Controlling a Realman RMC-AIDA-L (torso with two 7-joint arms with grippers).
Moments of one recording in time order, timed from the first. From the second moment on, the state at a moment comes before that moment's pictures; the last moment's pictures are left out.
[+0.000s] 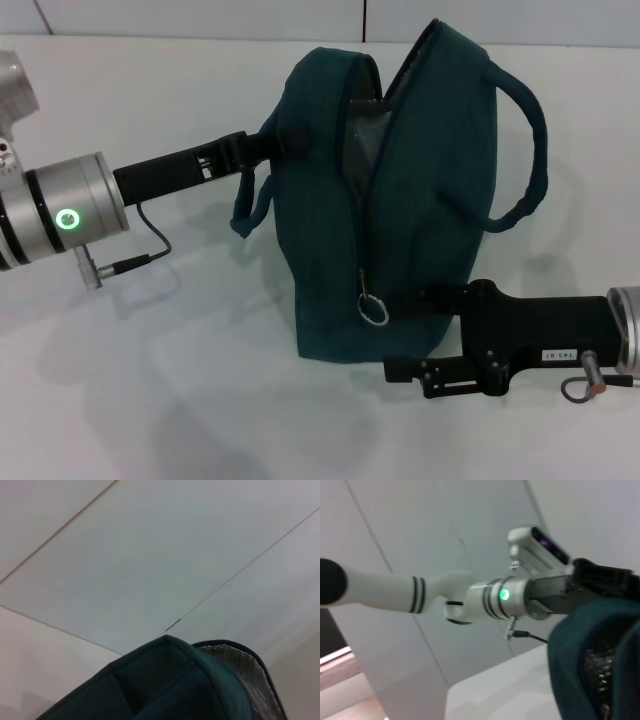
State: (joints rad) left arm -0.45 -2.08 0.94 0.59 1.53 1.44 -1.94; right arm 0.64 2.03 -1.24 -0.24 -1.52 -1.62 1.15
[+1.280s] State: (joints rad) left arm -0.46 -2.09 0.94 0.59 1.53 1.44 -1.93; right arm 0.65 2.03 -1.48 -0.25 -1.25 -1.42 1.19
